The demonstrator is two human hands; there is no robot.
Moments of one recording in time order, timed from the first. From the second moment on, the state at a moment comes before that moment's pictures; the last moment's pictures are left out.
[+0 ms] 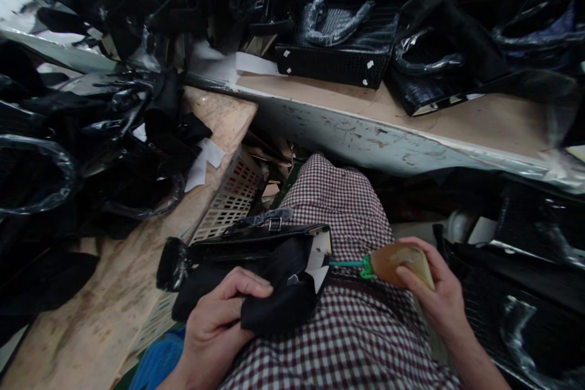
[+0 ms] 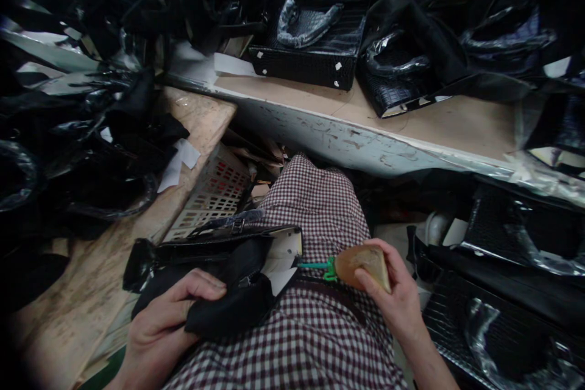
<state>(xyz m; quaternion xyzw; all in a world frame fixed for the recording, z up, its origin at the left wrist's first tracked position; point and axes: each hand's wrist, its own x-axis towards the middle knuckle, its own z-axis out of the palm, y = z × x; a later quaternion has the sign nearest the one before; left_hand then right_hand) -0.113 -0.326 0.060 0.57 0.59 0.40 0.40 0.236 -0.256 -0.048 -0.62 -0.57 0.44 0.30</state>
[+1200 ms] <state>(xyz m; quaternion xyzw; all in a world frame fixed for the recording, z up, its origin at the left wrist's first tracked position) -0.116 -0.322 0.057 0.60 0.59 0.38 0.38 0.226 -0.255 -0.039 -0.68 -0.48 0.48 0.26</state>
